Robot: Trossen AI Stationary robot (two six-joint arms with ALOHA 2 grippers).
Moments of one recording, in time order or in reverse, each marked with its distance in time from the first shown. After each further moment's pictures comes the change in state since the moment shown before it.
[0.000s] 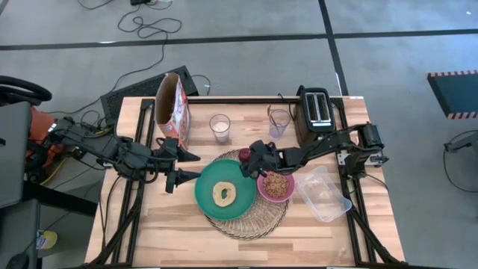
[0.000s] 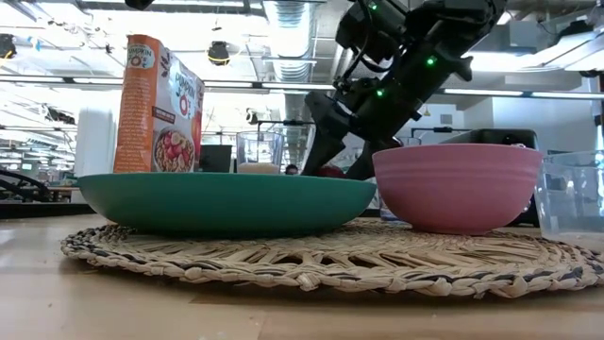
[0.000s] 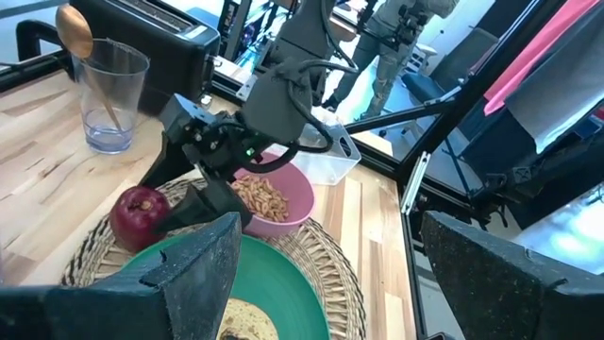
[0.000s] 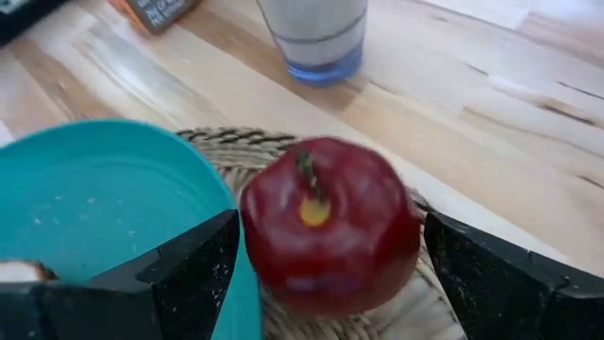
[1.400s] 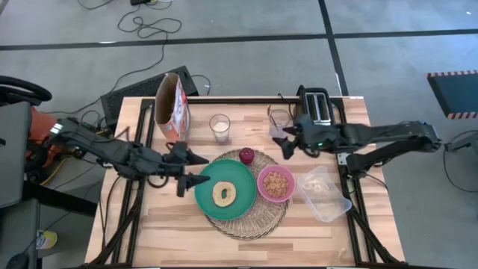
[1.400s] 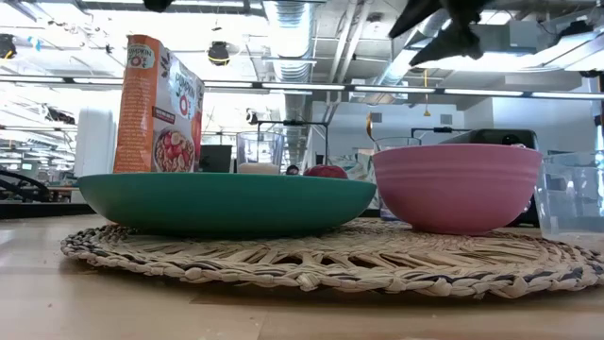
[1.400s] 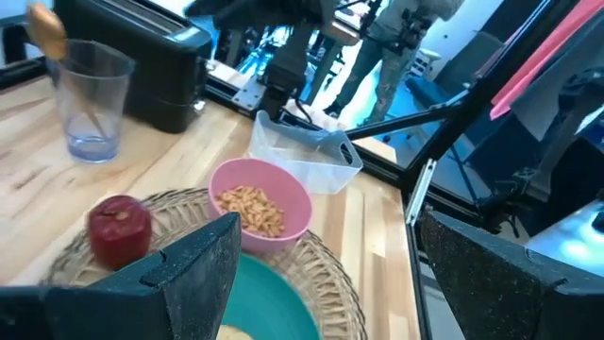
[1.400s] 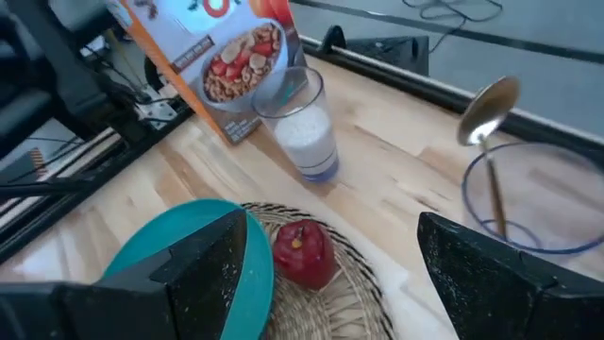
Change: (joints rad) left arm 0.003 0.125 0.000 0.138 -0.023 0.011; right arm -0.012 -0.728 0.000 -0.485 -0.023 -0.112
